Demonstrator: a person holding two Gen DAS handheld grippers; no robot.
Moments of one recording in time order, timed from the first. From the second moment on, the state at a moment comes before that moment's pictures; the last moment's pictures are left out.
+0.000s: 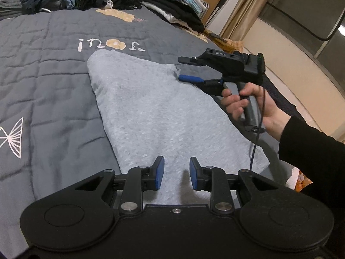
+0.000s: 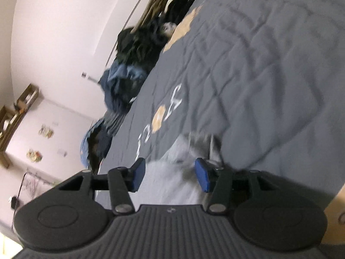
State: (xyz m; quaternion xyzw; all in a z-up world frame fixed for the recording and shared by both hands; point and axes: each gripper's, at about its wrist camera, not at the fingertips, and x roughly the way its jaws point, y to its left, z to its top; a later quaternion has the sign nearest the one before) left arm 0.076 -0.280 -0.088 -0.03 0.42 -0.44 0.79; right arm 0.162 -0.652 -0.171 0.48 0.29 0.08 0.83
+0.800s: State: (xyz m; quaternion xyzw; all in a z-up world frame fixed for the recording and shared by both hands) left arm 0.072 -0.275 -0.075 -0.03 0.41 -0.44 0.80; right arm 0.077 -0.626 -0.145 0.40 0.38 0.15 0.82
